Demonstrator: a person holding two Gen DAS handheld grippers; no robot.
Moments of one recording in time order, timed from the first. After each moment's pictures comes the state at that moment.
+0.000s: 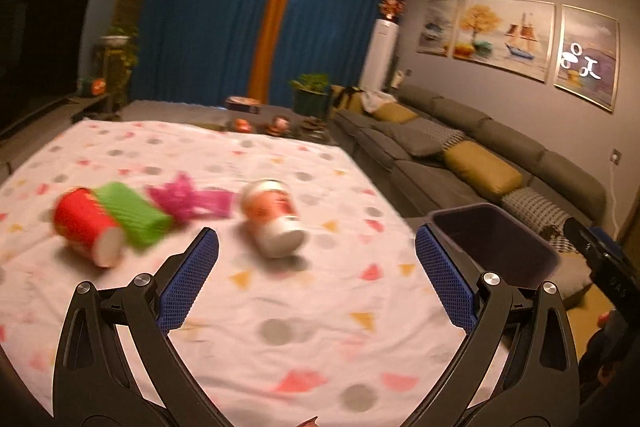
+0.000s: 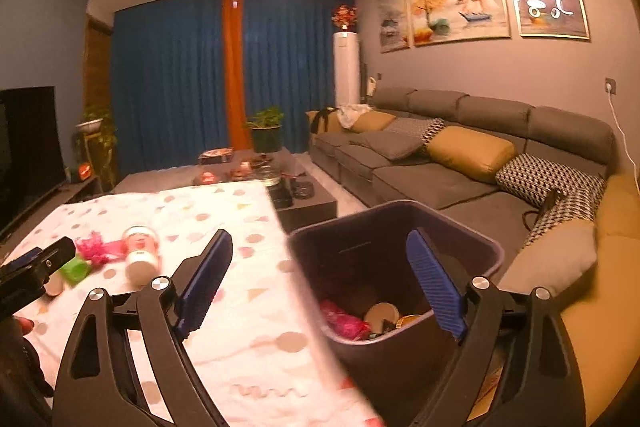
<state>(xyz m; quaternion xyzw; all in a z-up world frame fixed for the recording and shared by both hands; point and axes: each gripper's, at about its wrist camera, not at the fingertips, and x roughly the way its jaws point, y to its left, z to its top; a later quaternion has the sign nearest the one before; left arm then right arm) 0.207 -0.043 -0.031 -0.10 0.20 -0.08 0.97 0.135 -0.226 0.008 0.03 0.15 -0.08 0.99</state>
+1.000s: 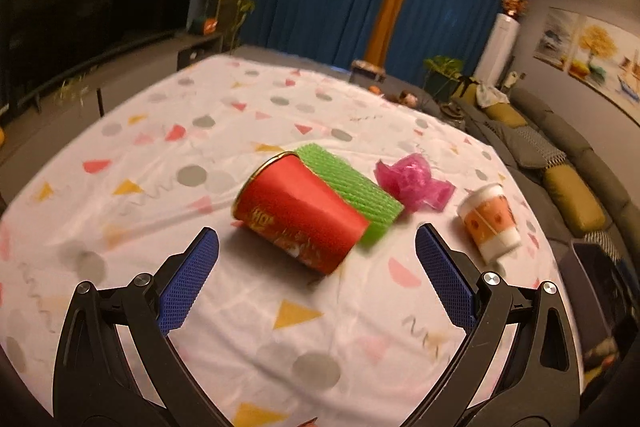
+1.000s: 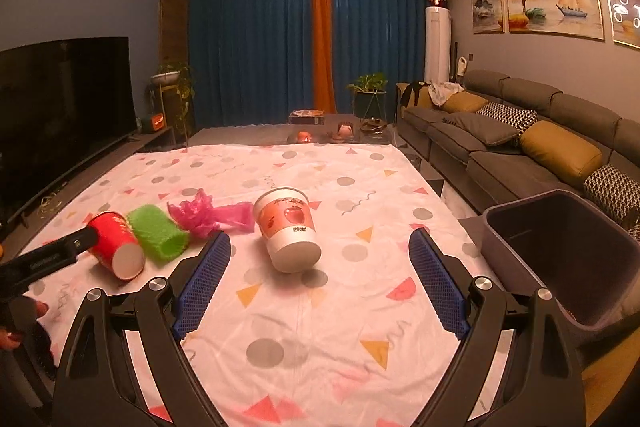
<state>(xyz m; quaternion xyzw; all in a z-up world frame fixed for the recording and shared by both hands) 0.247 0.128 -0.073 -0.17 0.30 0.11 0.93 0.216 -0.067 -0.030 0.00 0.21 0.06 0.98</state>
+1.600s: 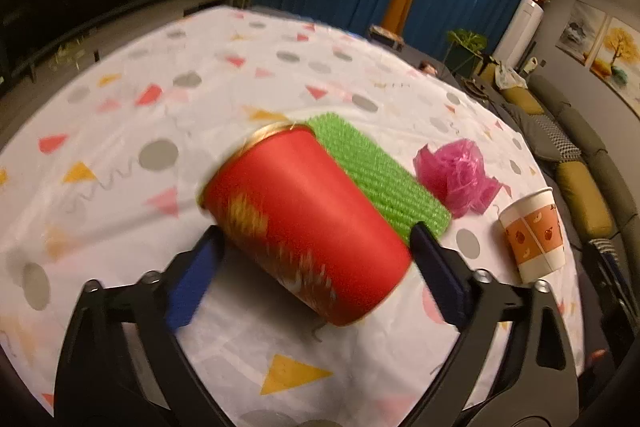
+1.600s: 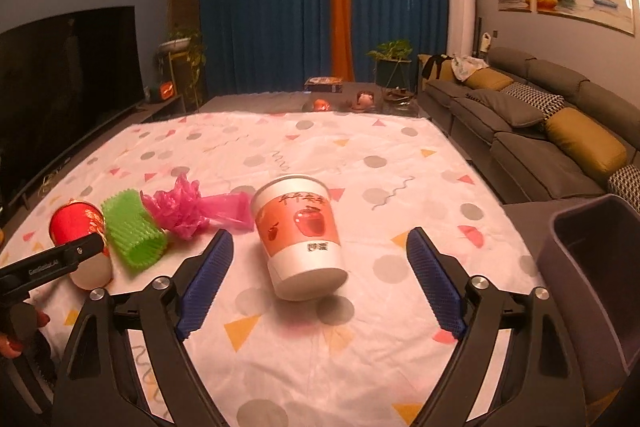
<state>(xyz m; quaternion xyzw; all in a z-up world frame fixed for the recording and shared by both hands) 0.304 0.146 -0.115 -0.21 0.37 0.11 0.90 0.298 -0.043 -0.061 -0.02 0.27 0.10 0.96</state>
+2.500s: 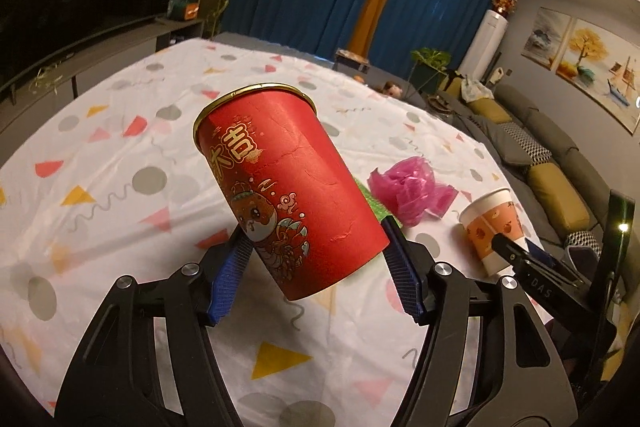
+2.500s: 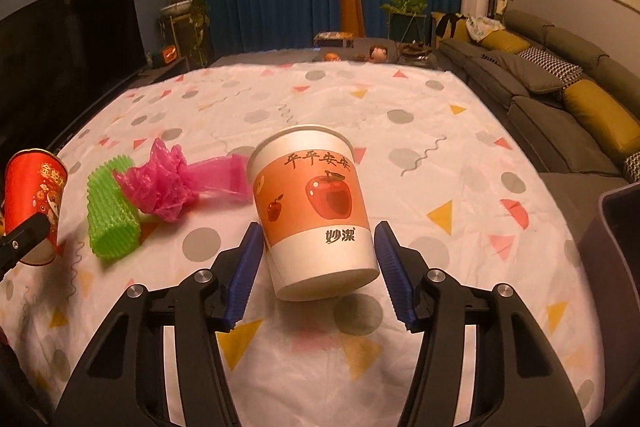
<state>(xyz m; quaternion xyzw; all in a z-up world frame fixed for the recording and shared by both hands) 0.283 0.135 -0.092 -0.19 0.30 0.06 0.93 0.334 -0.037 -0.088 -0.02 0.34 0.11 0.93</state>
